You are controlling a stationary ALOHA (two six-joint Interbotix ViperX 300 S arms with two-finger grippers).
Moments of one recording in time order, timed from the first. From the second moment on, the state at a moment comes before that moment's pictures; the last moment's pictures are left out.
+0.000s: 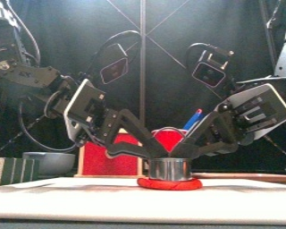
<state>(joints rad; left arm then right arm) -0.31 0.42 0.72 -0.50 -0.58 0.18 0.15 0.22 0.93 0.07 -0.71 0.03</state>
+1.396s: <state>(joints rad) -0.20 0.27 0.68 -0.44 -0.39 0.31 0.14 0.15 0.90 0.07 -0.64 0.04</state>
